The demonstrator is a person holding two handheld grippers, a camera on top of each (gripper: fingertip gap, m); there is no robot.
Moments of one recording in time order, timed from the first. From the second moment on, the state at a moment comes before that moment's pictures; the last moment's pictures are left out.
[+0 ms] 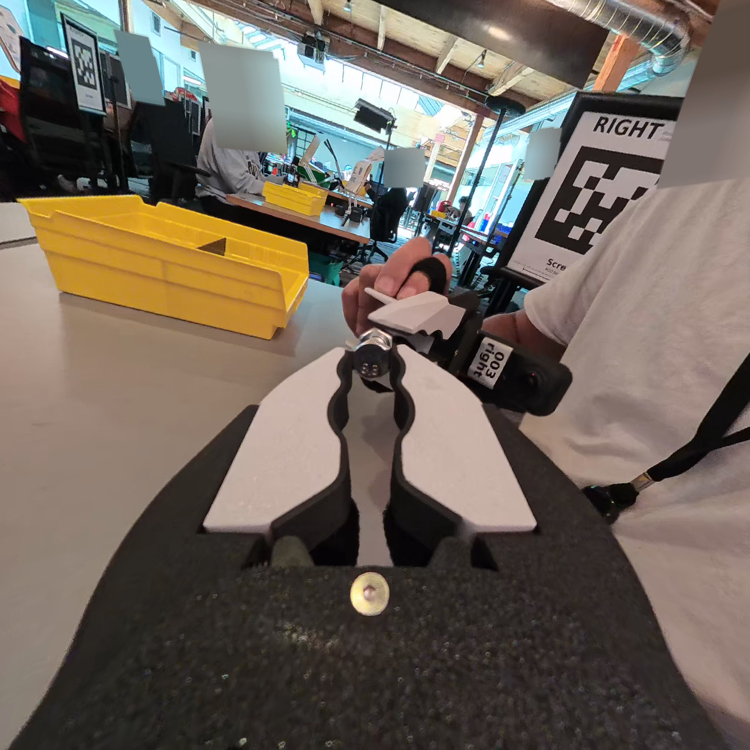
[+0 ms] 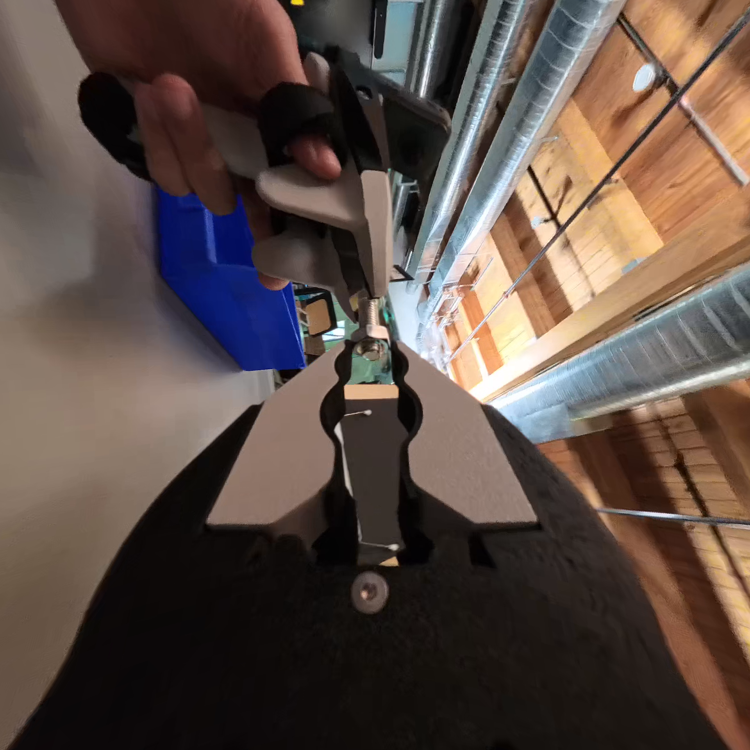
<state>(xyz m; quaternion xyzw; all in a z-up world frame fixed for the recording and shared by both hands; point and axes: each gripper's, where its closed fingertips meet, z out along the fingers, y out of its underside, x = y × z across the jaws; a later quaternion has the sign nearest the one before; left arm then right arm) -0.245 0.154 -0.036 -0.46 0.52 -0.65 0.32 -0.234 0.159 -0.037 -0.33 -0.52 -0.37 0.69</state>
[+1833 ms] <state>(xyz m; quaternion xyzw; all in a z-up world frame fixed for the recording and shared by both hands) -0.258 0.179 -0.033 -0.50 0.44 -0.68 0.31 -0.229 0.176 -0.054 -0.52 -0.46 -0.15 0.70</state>
